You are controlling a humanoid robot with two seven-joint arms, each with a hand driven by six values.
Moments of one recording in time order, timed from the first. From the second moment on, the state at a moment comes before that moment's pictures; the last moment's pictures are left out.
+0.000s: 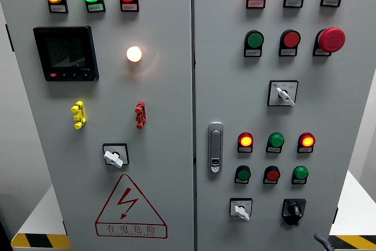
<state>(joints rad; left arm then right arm) -0.04 -0.09 0.02 -0.19 0.04 0.09 0.03 0.05 0.13 1.58 1.48 -1.31 0.23 0.08</state>
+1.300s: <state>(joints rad) -0.04 -0.09 0.02 -0.19 0.04 0.09 0.03 0.18 0.13 1.55 1.36 -1.24 0.20 0.04</state>
